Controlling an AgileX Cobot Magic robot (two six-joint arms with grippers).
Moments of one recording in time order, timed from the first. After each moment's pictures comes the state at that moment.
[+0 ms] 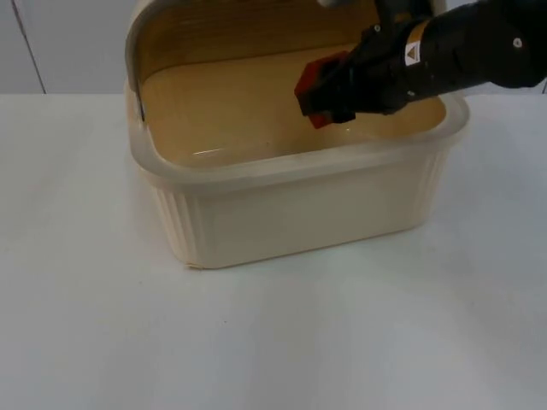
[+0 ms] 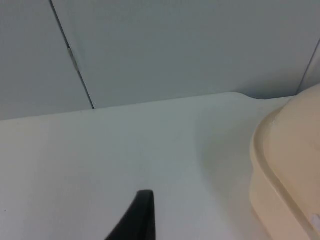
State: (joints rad) right arm 0.54 2.02 -1.30 -0.28 -0.07 0.22; left arm -0.02 1.34 -1.07 -0.21 0.38 0.25
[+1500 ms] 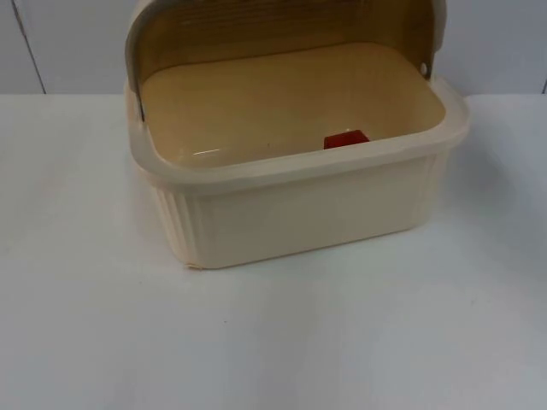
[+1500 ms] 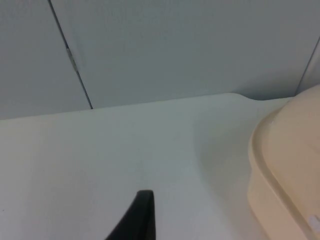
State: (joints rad) right arm 0.25 1.35 -1.29 0.02 0.35 0.01; left arm -0.02 1.34 -1.07 -0.21 0.38 0.25
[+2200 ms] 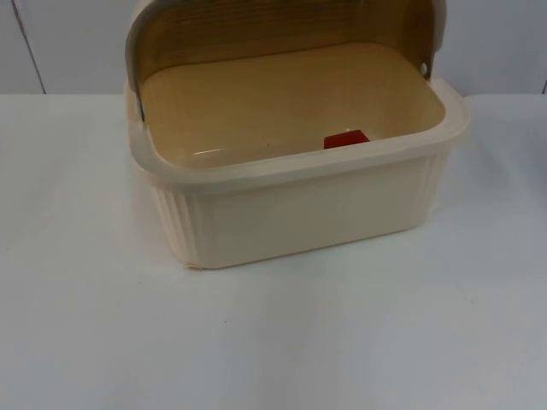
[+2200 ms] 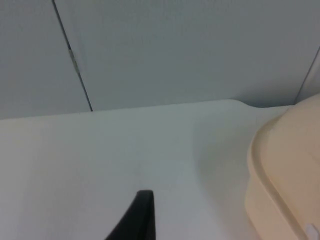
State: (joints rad) right arm -0.04 1.34 -1.29 0.14 0.37 -0.15; left arm -0.02 1.34 -1.07 -0.21 0.37 0.22
